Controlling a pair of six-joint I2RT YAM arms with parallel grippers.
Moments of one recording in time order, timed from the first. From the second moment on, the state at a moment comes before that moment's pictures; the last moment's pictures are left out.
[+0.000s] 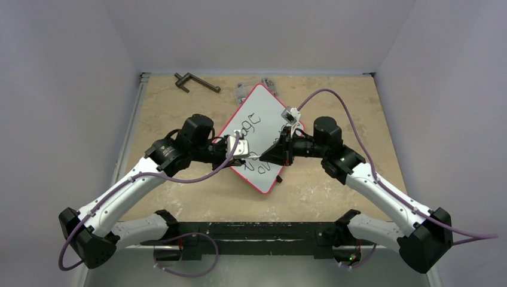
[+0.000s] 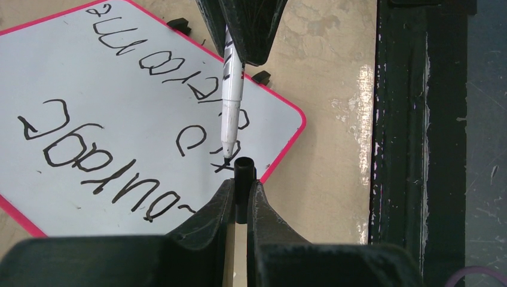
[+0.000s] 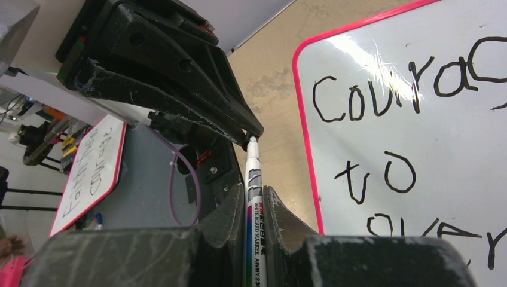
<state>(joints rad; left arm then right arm) -0.70 1.08 1.08 -0.70 0.54 0.58 0.61 1.05 0.83 -0.03 -0.72 0.40</state>
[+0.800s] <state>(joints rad) -0.70 1.09 1.08 -0.70 0.52 0.56 0.61 1.07 0.83 -0.02 -0.73 0.41</state>
